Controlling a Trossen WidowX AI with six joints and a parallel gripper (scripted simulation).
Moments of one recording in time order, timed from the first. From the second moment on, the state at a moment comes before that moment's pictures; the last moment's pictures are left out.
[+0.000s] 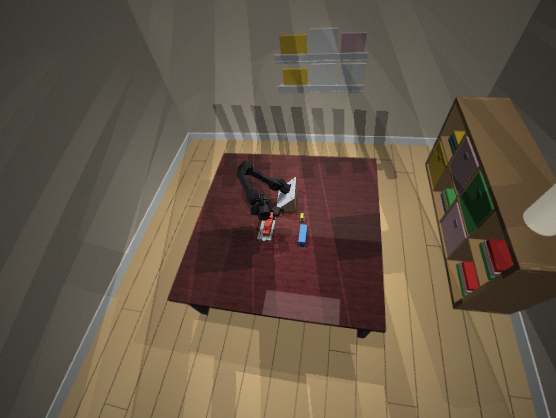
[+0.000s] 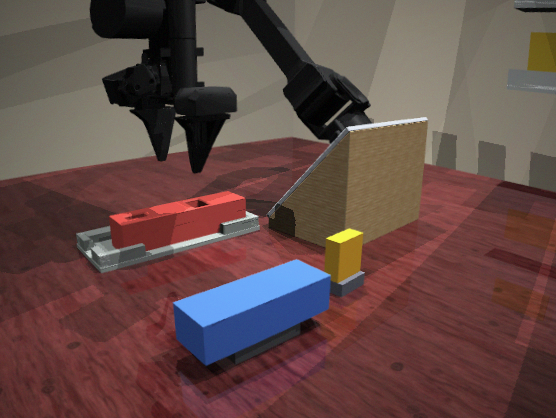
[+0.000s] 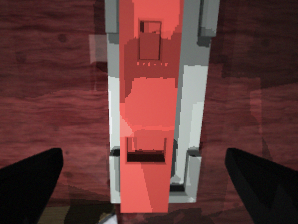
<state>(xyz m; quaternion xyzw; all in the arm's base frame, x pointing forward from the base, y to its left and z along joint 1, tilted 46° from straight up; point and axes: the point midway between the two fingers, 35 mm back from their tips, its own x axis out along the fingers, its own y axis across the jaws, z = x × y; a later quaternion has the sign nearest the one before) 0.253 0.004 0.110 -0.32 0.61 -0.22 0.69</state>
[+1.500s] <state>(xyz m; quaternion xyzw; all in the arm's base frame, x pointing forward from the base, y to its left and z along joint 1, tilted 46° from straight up) 0.299 0.179 -0.065 -0.32 0.60 -0.22 0.70</state>
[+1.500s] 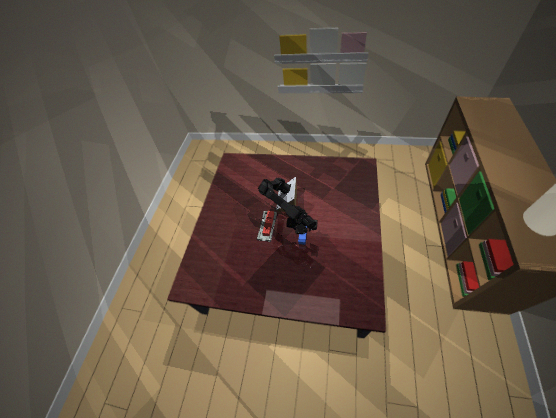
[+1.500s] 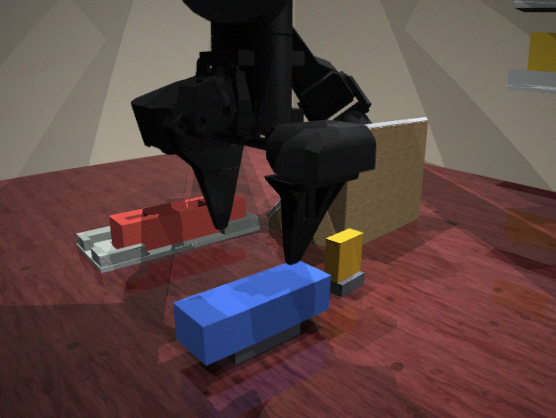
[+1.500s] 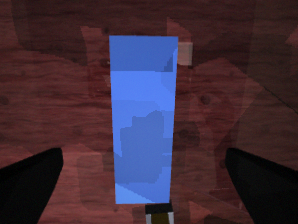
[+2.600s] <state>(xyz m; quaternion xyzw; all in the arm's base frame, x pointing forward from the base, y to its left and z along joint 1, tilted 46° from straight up) 0.310 0.139 -0.107 -0.32 0.60 -0.22 0.70</state>
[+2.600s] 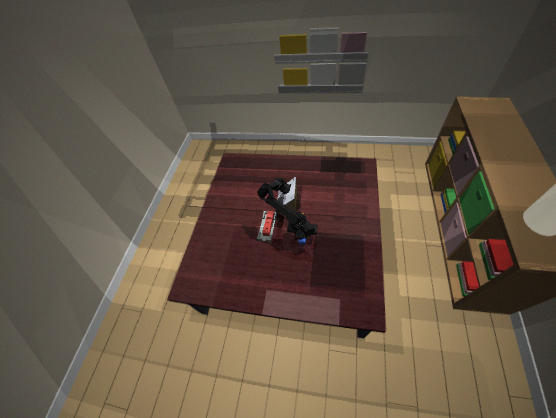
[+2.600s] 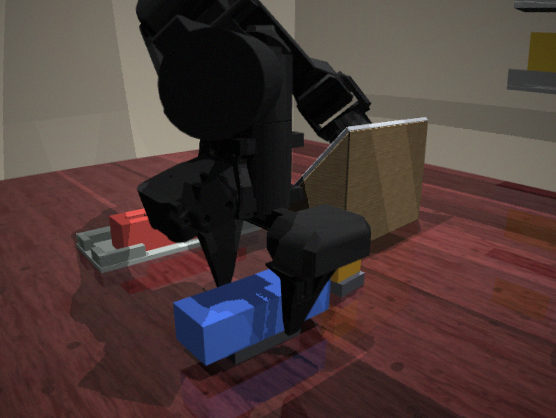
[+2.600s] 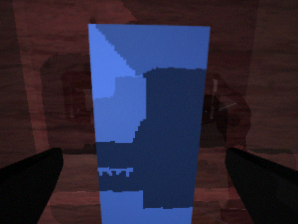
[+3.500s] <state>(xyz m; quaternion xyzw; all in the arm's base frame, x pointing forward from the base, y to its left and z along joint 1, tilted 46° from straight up) 0.309 0.135 -0.111 -0.32 0.60 -0.22 0.70</state>
